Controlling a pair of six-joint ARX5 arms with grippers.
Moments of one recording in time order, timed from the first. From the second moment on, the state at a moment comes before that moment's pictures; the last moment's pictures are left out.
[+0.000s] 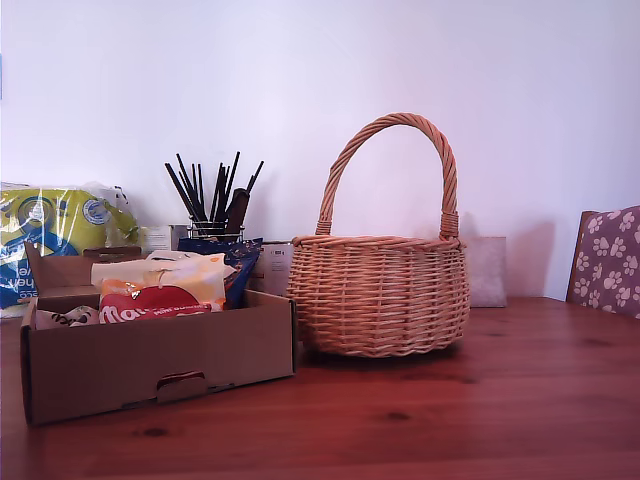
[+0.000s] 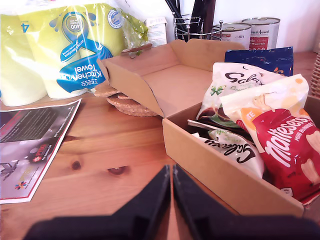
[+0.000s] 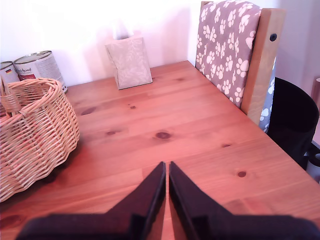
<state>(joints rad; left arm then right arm) 0.04 0.00 0.01 -0.20 0.12 0.03 0.07 0.01 0.02 -0.17 0.17 0.16</state>
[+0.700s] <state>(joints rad) 0.03 0.00 0.03 -0.22 0.28 -0.07 0.10 0.01 0.06 -0.21 0.00 0.21</state>
